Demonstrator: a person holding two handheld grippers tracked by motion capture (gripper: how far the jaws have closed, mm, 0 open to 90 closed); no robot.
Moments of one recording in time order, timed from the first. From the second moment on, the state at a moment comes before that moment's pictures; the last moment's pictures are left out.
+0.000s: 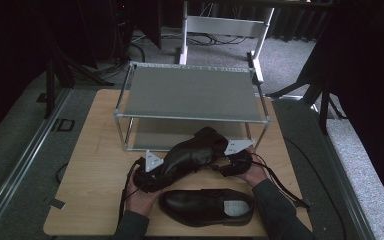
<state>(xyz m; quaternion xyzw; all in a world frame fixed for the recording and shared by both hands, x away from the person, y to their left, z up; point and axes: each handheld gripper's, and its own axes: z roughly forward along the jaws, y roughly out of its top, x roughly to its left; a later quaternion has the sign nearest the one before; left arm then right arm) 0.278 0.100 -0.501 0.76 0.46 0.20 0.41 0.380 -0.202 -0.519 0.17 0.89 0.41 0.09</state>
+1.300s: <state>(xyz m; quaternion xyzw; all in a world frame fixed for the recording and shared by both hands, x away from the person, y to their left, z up) 0.279 0.111 -0.514 0.77 0.47 0.19 0.38 0.331 -0.208 -0.482 0.09 0.90 0.42 0.08</state>
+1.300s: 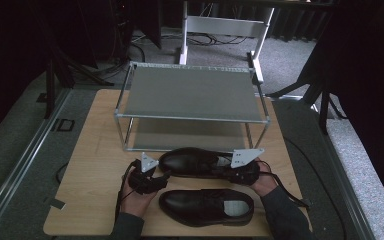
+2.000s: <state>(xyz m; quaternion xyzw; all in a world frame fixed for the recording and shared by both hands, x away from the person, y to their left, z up) 0.277 0.105 -0.516 0.78 0.47 0.18 0.38 0.323 -0.228 -0.480 0.13 0.89 0.44 0.02</state>
